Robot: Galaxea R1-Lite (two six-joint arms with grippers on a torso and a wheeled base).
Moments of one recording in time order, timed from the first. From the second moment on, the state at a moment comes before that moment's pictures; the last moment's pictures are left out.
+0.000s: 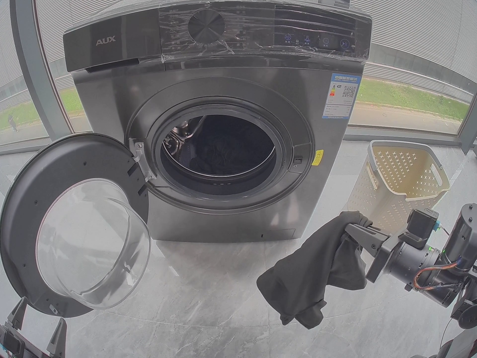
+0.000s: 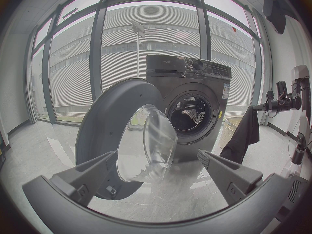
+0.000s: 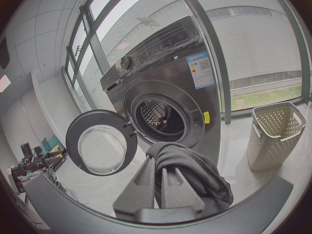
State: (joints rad) left arm 0.00 0.02 -0.02 0.00 -0.03 -0.01; right arm 0.70 1.47 -0.24 -1.16 -0.11 0.24
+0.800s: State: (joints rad) left arm 0.00 0.02 -0.02 0.00 -0.02 0.01; right arm 0.80 1.56 -0.29 -1.22 -0.12 0.24
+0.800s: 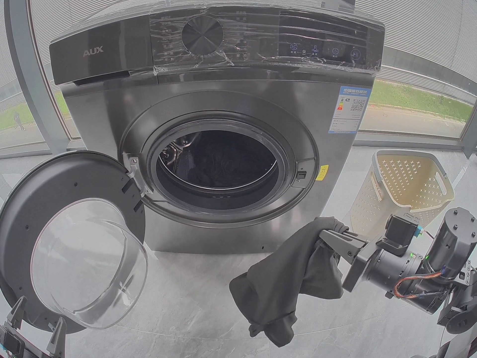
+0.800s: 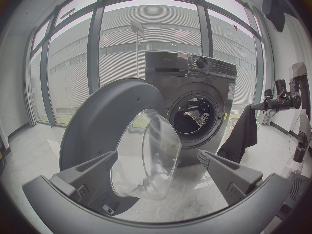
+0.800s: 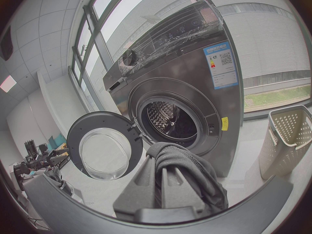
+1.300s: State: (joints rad) left arm 0.01 0.15 -0.14 -0.11 -0.44 -0.03; right arm 0.84 1.63 -0.36 -1.28 -0.14 0.24
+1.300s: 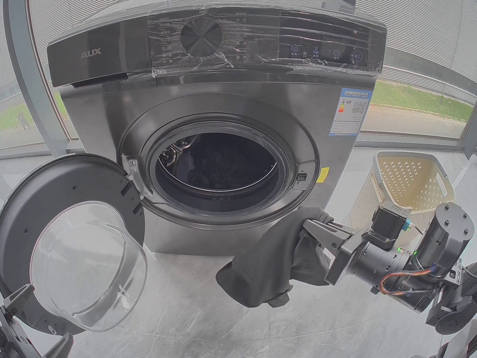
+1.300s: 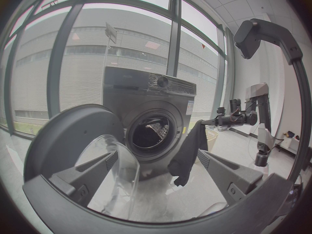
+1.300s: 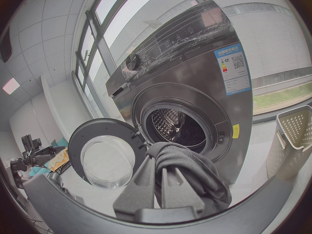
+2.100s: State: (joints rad) left arm -0.46 1.12 -0.24 -0.66 -0.44 -0.04; right arm 0.88 1.94 -0.76 -1.30 -0.24 0.26
